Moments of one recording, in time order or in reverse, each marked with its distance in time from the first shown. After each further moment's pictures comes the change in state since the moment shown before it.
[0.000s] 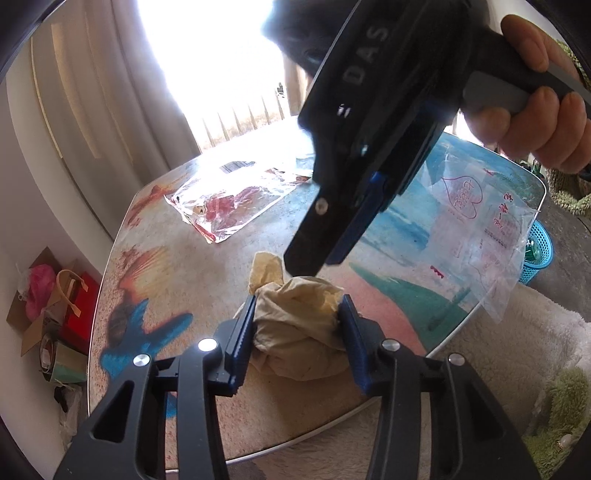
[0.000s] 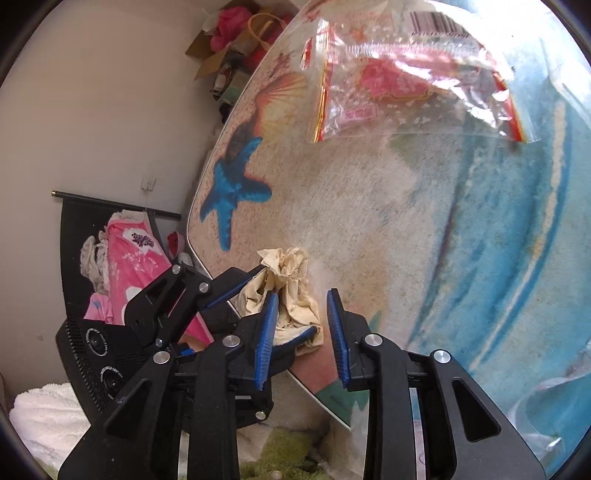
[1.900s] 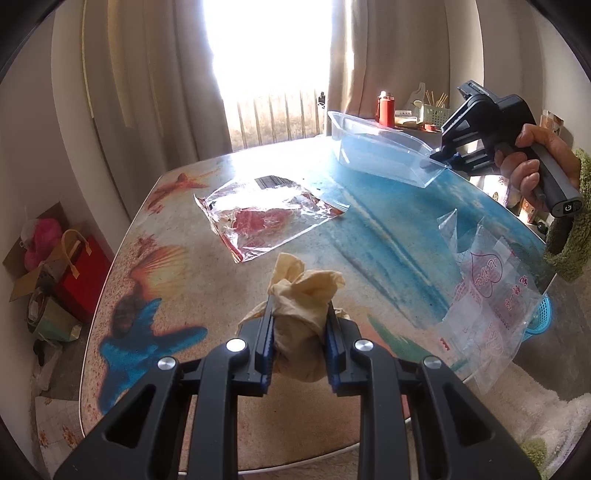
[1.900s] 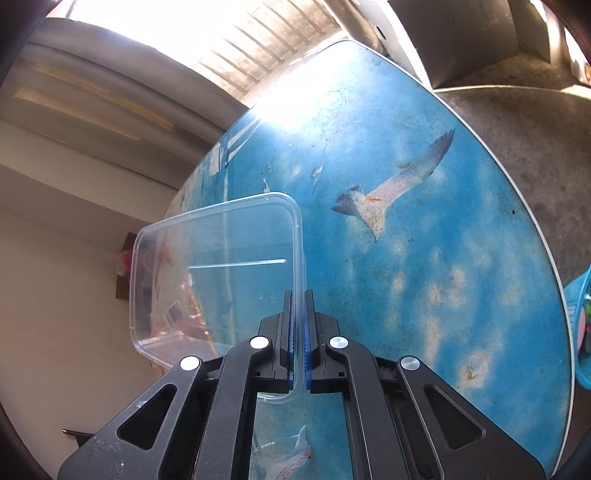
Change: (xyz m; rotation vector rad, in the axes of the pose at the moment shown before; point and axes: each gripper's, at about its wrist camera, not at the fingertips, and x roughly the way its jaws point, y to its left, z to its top) left arm -0.007 0.021 0.021 -0.212 -0.039 0.025; right arm -0.140 -0.191 -0.029 0.617 -0.641 -0.127
